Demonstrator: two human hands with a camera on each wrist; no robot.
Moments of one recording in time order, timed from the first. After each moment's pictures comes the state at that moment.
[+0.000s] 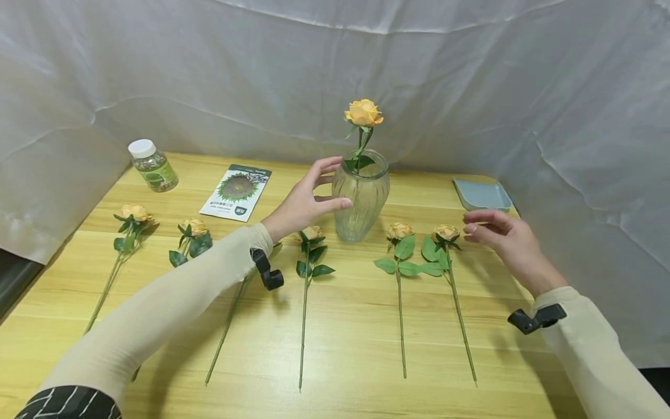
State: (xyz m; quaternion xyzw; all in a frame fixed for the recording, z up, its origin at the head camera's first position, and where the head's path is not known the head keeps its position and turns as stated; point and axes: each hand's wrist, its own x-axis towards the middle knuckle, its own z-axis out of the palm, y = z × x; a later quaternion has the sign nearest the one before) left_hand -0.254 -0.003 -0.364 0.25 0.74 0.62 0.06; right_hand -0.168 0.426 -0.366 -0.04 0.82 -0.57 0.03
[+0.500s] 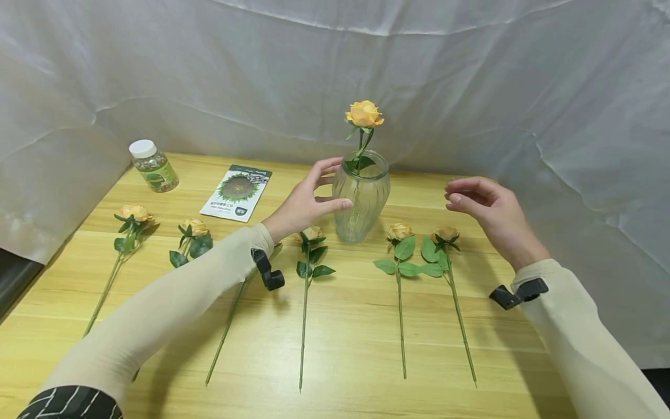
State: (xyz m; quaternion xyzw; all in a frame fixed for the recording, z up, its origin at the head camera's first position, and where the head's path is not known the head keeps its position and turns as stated) left_hand -0.253 -0.004 -0.363 0.26 0.75 0.61 0.05; right_hand -0.192 0.376 -0.322 -0.12 0.75 -0.65 -0.01
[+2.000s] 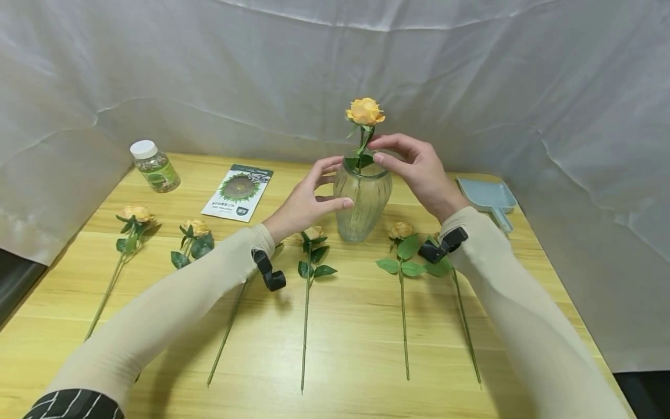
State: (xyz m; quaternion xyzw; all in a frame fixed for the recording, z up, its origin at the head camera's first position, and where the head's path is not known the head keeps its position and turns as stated) left_hand -0.253 -0.004 -0.364 0.27 0.74 0.62 0.05; right_hand -0.253 0.251 -0.292 -0.21 0.74 -0.63 -0.01
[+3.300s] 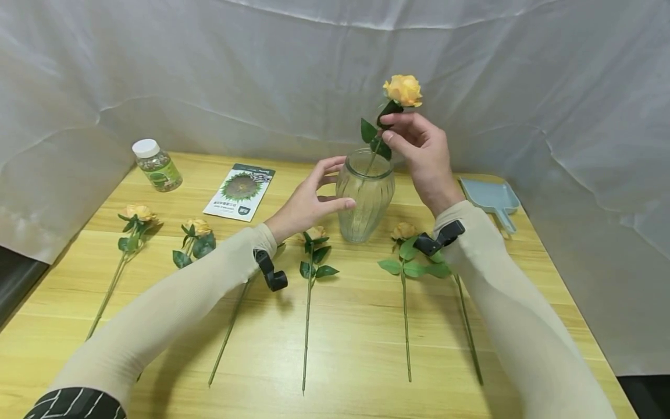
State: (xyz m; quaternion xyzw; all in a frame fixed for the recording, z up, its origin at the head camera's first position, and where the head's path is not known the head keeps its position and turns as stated) left_hand -0.254 -0.004 -0.365 0.27 0.74 0.62 0.05; right_hand -0.265 0.232 -0.283 -0.20 0.62 -0.75 -0.13
